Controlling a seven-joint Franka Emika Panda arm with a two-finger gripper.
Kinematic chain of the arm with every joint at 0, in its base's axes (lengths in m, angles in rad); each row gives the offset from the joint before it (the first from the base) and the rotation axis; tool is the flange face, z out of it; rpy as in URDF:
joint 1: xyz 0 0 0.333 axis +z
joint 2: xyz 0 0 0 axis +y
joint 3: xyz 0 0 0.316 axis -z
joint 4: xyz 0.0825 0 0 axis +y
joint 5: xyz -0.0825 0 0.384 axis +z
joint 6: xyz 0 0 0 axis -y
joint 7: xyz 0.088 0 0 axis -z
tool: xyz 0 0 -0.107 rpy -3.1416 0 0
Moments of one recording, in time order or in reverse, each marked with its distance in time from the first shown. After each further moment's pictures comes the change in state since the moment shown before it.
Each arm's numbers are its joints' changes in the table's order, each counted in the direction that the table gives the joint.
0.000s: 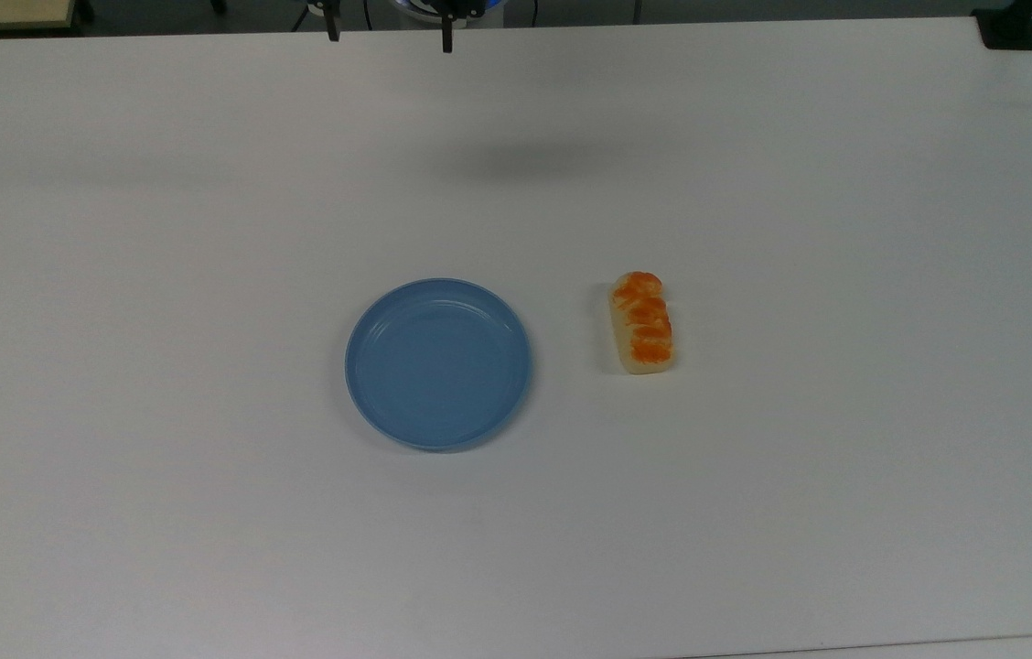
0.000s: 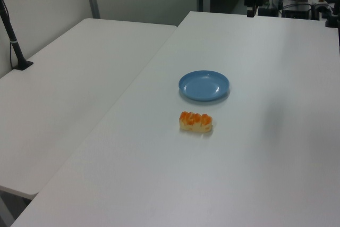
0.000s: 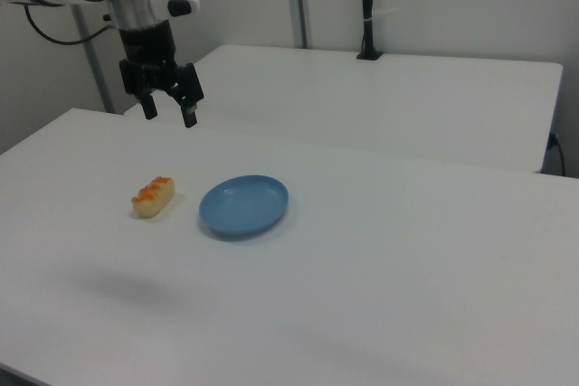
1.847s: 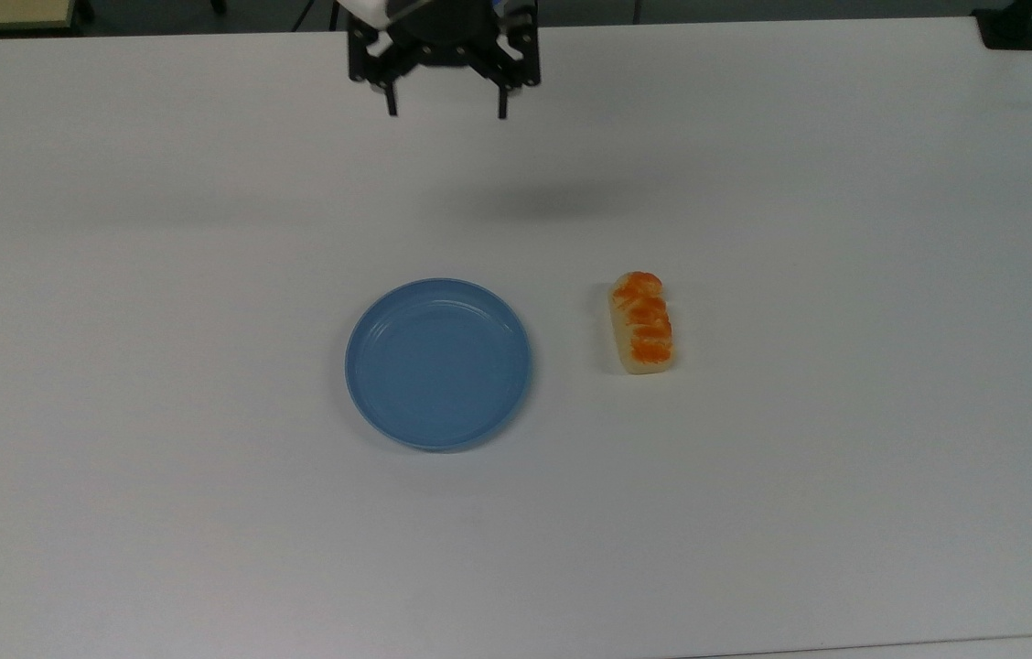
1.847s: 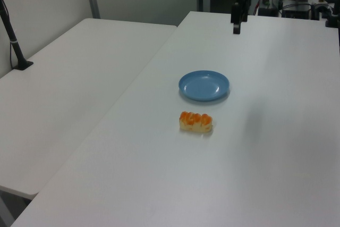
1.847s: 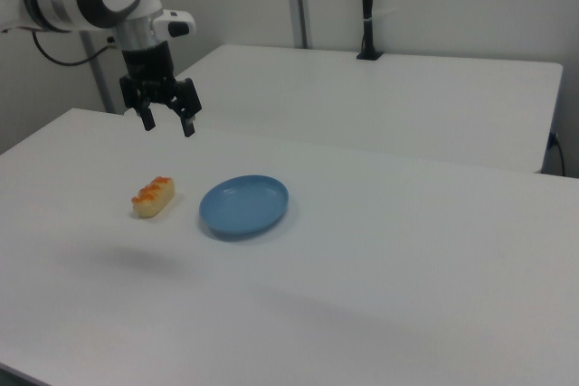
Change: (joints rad) arm 0.064 0.102 -0.023 0.004 0.002 0.123 -0.002
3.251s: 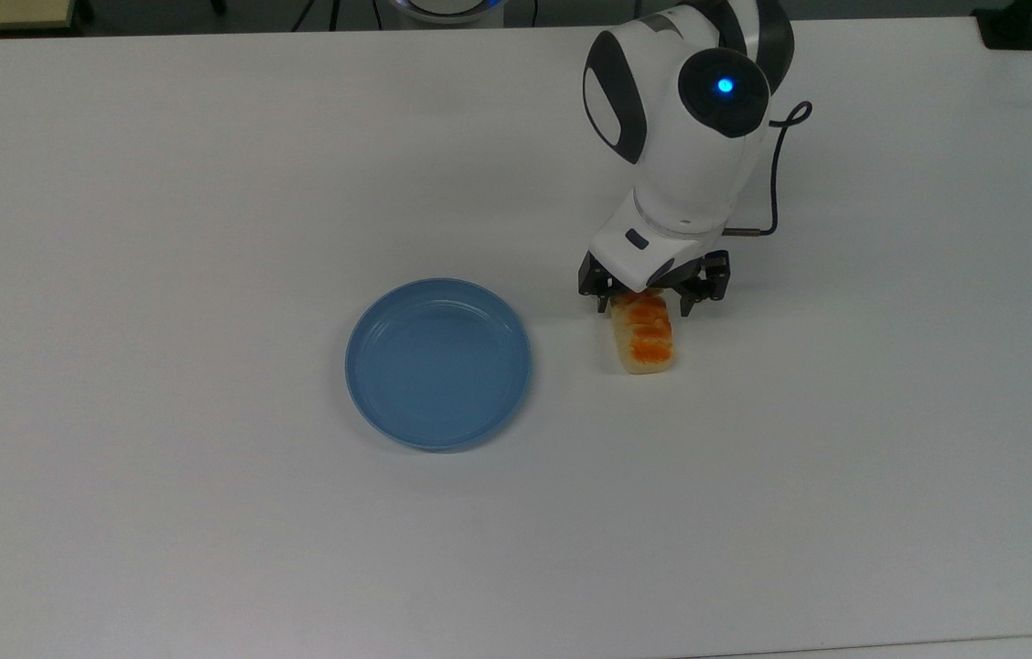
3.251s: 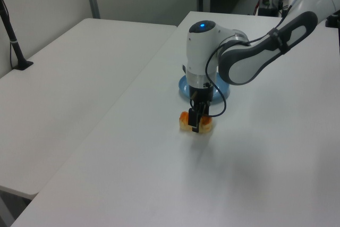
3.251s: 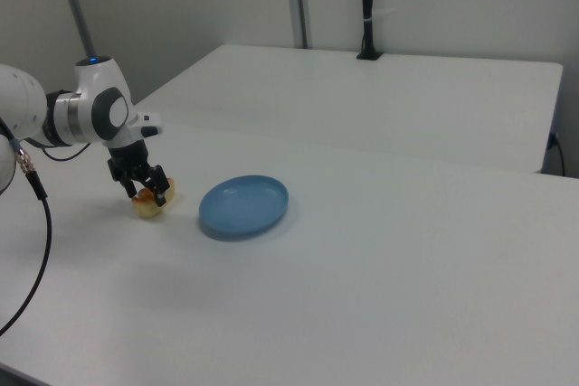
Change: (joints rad) arm 0.278 0.436 -0.003 0.011 -0.053 0.478 0.370
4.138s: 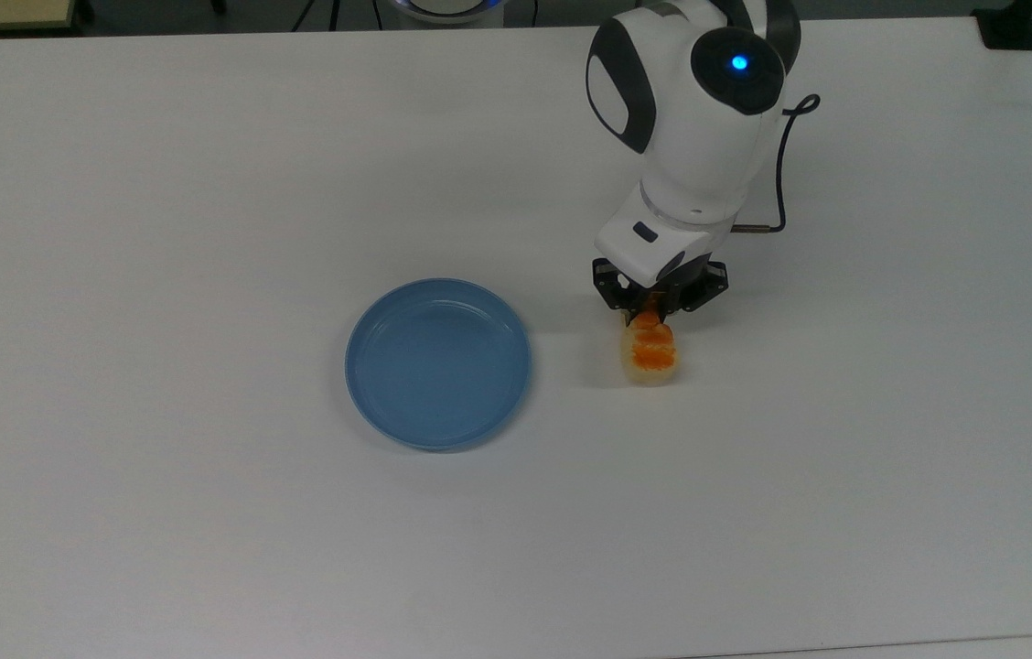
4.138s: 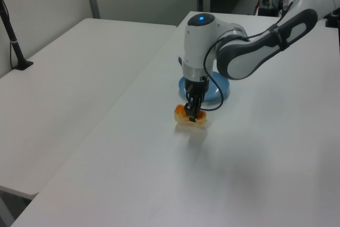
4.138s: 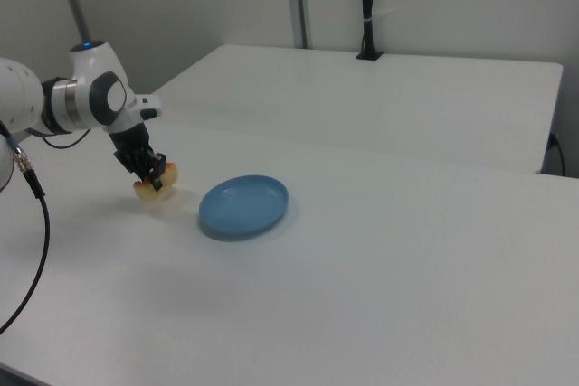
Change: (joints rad) arm 0.000 -0.010 0.003 -0.054 -0.047 -0.007 -0.007
